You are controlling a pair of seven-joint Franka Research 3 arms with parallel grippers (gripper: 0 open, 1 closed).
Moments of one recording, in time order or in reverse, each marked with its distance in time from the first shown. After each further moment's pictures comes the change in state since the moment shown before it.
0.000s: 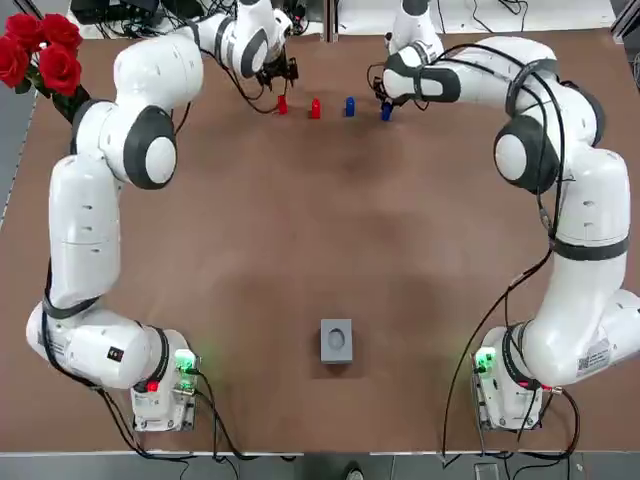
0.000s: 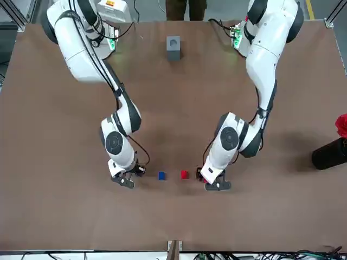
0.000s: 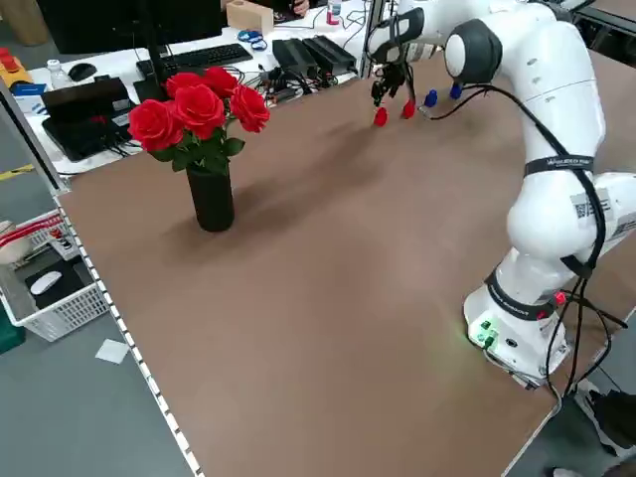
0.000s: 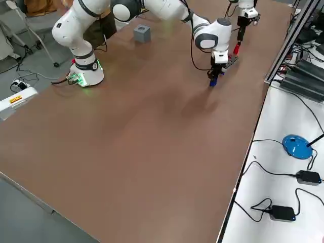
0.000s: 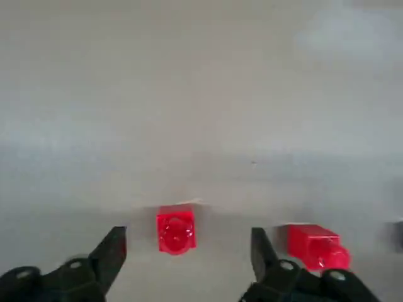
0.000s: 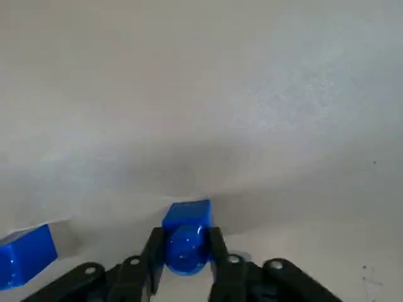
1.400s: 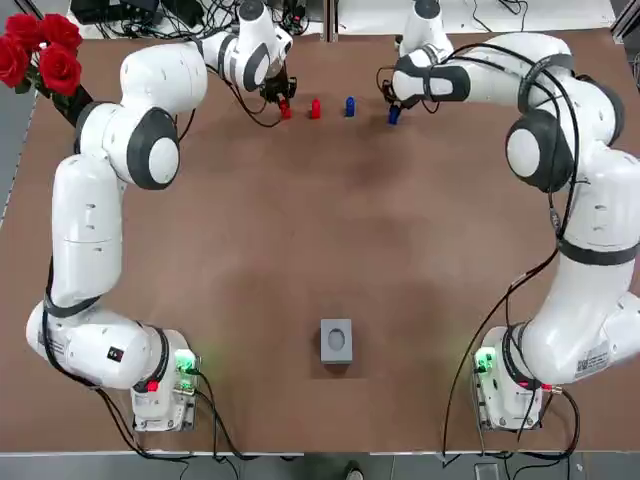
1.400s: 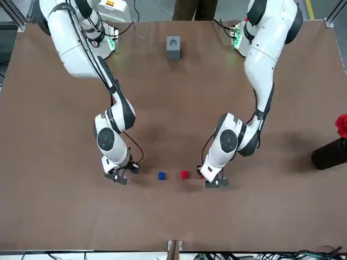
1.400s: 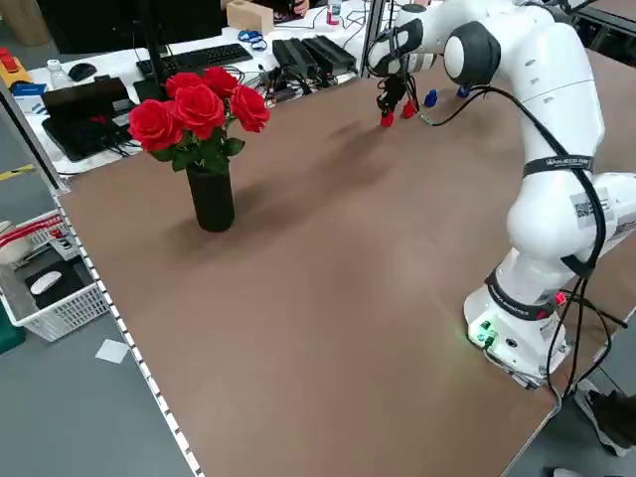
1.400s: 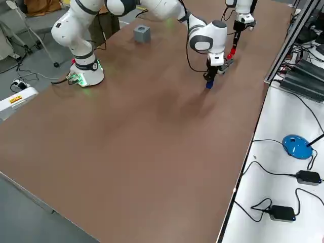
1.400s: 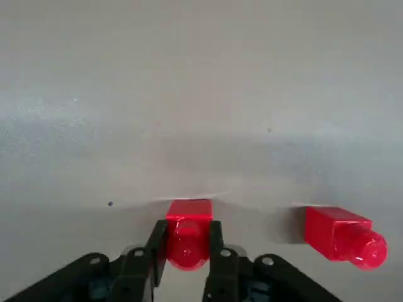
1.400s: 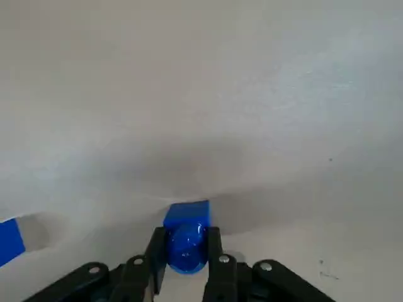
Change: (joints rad) left arm -0.003 0.055 0.003 -0.048 -0.062 0.064 -0.001; right arm -0.028 -0.074 -0.015 -0.124 0.020 0.049 -0.043
